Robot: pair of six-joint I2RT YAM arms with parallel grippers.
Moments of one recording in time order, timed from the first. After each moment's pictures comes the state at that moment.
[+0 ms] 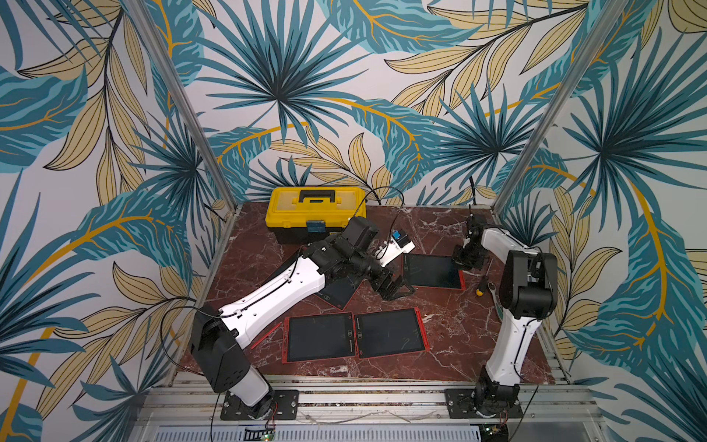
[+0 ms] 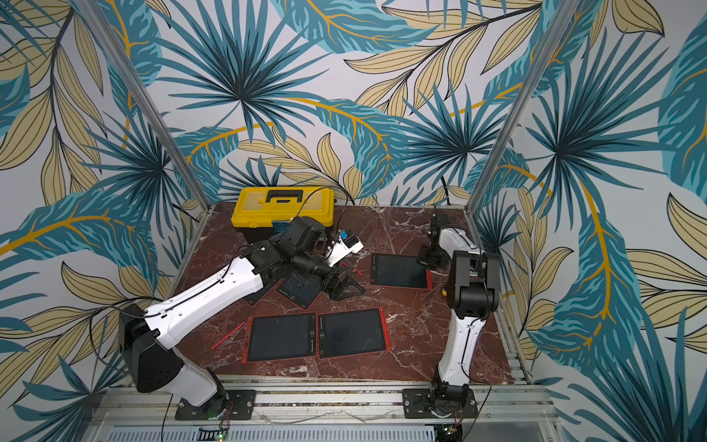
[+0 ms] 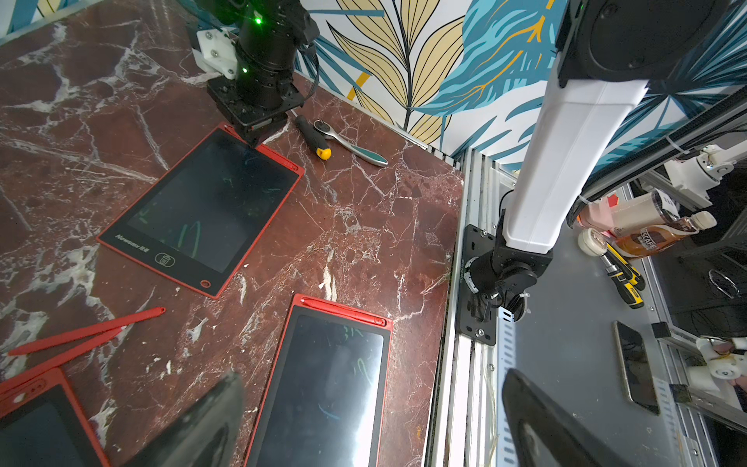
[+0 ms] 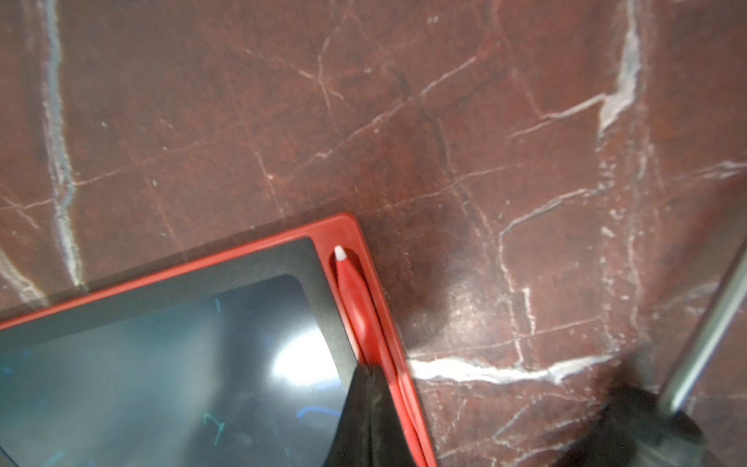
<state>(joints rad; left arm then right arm) -0.78 1.58 1.51 -0.64 0.61 0.02 -0.13 2.09 1.55 -0.84 0.00 0.29</state>
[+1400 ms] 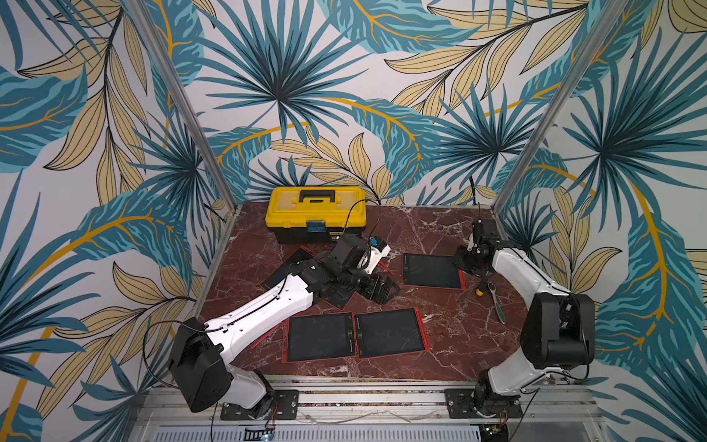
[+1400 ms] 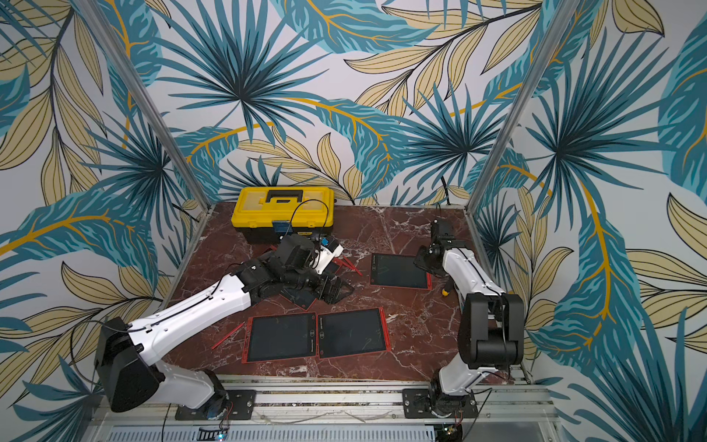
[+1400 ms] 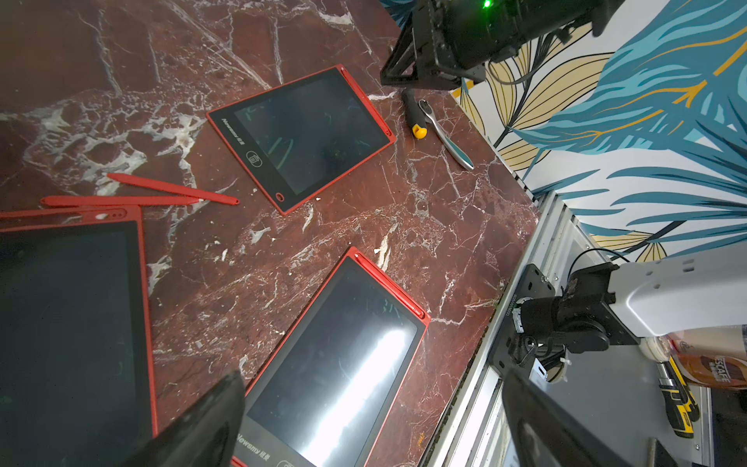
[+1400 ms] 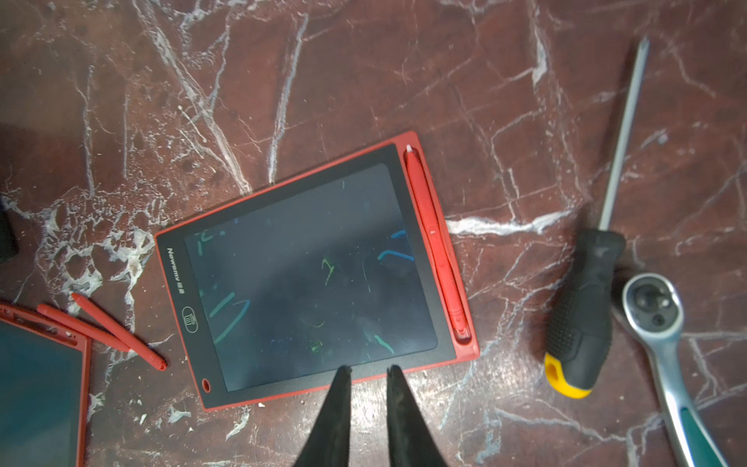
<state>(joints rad) -0.78 1.44 1.24 -0.51 0.34 -0.31 -0.06 1.63 1.20 -0.66 -0.03 0.39</state>
